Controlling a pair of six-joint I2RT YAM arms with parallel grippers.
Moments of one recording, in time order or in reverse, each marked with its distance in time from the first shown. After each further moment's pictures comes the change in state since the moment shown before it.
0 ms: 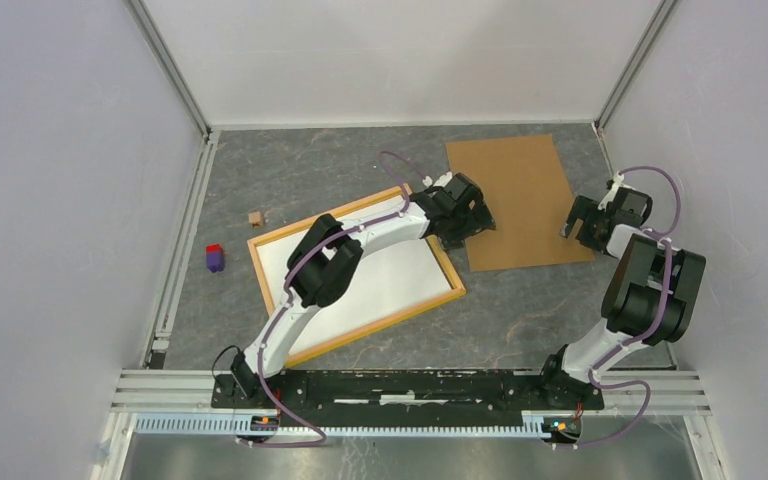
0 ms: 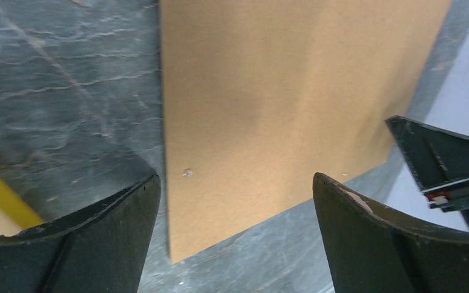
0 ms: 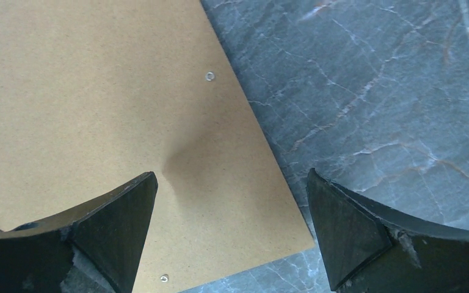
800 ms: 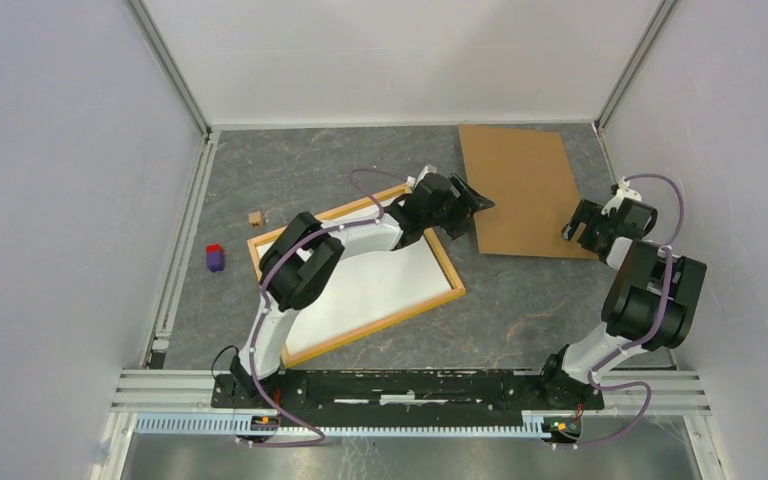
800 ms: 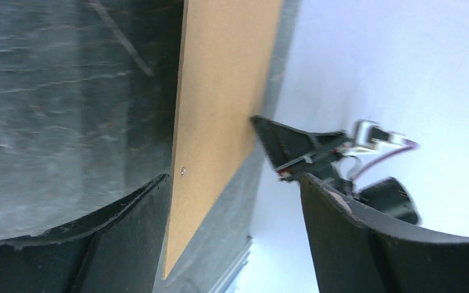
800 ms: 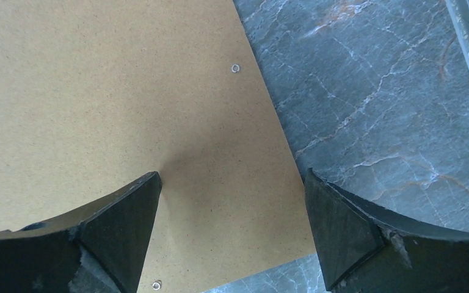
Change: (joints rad) left arm 0.050 -0.164 -0.383 0.619 0.133 -0.244; right arm -0.035 -0.024 -0.110 0.204 -0.108 0.003
